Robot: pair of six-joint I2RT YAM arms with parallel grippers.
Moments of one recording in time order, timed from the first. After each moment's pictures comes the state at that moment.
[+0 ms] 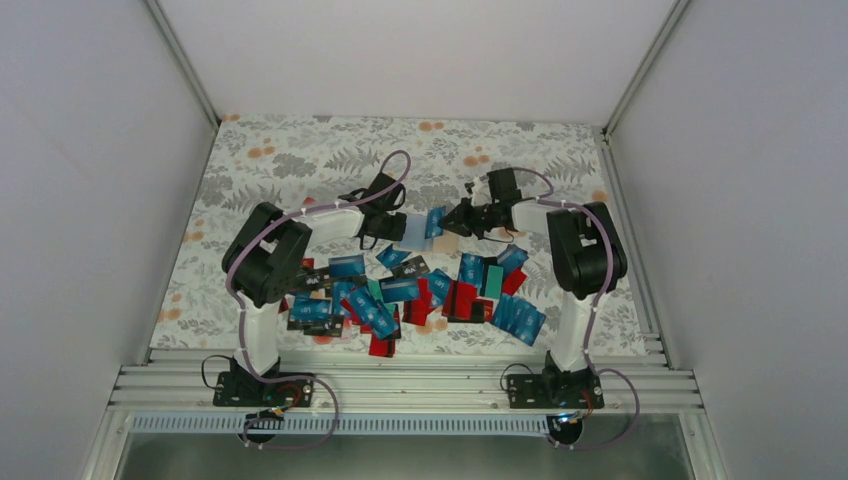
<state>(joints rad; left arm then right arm) -0.59 1.99 1.25 -0.30 0.02 -0.36 0.27 1.98 1.12 -0.10 -0.82 0.66</state>
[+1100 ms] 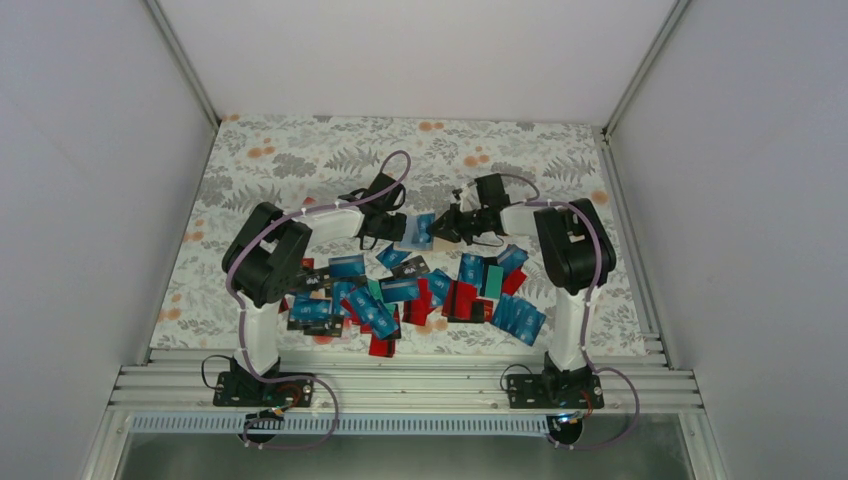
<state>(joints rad) -0.59 1.99 1.25 -0.31 0.02 -0.36 0.33 2.04 1.12 -0.03 -0.87 0.72</state>
